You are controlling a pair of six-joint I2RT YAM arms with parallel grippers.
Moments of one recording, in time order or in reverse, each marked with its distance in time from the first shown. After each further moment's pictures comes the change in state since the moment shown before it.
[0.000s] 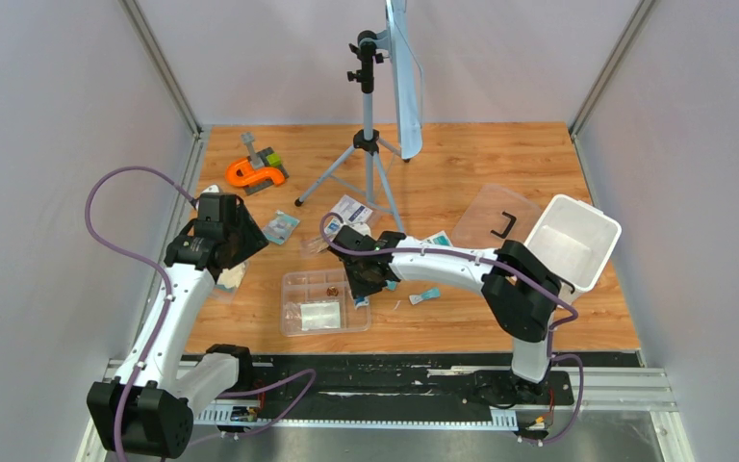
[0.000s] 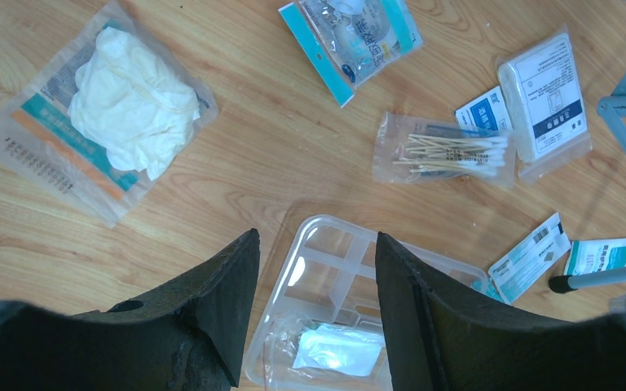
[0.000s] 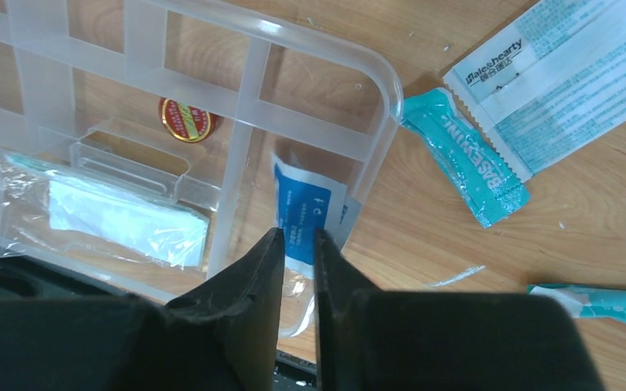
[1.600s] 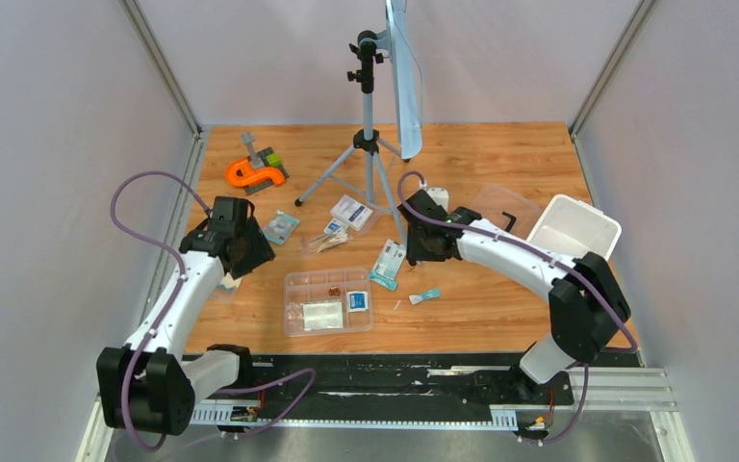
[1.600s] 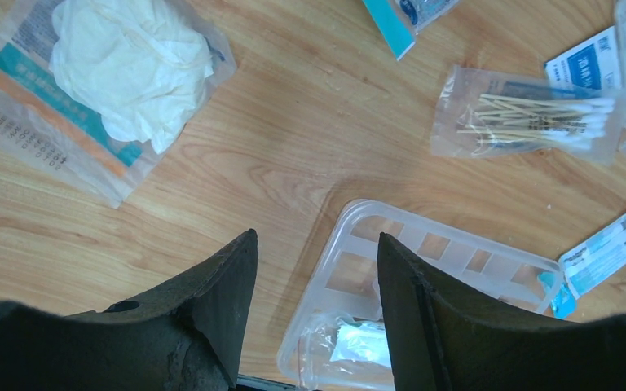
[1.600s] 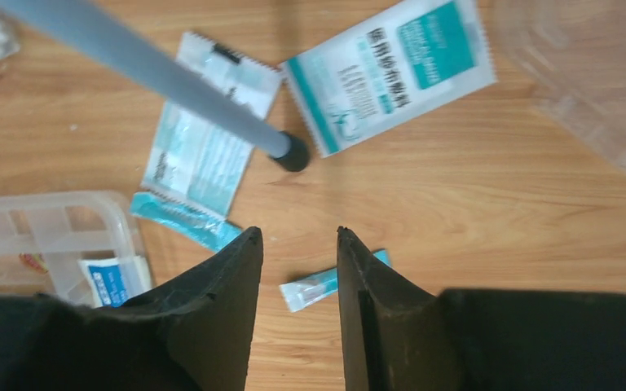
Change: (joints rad) left arm -0.003 0.094 -0.068 0.002 0.024 0.029; right arm -0.282 -0.275 -0.198 -0.012 0.164 0.006
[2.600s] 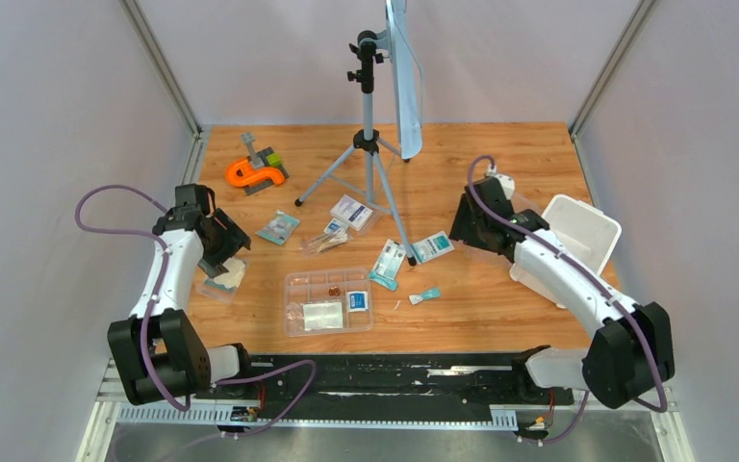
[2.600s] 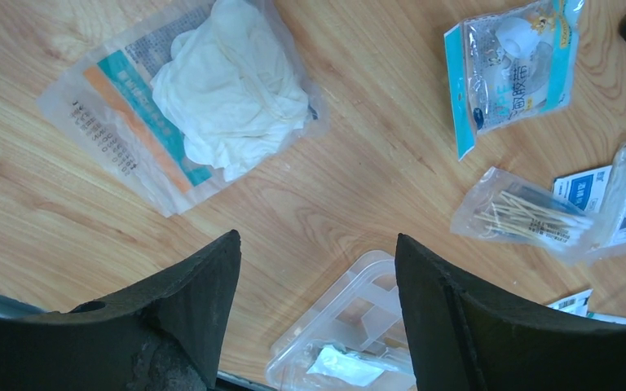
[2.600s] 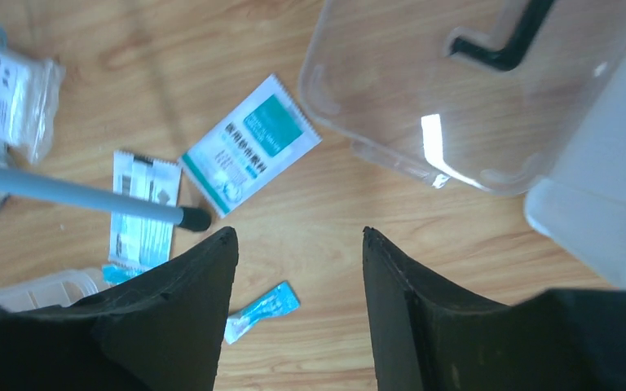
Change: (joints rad) left arm 0.311 0.174 0.104 -0.054 0.104 -0.019; right arm -0.293 -0.280 -0.161 0.034 -0.024 -0.056
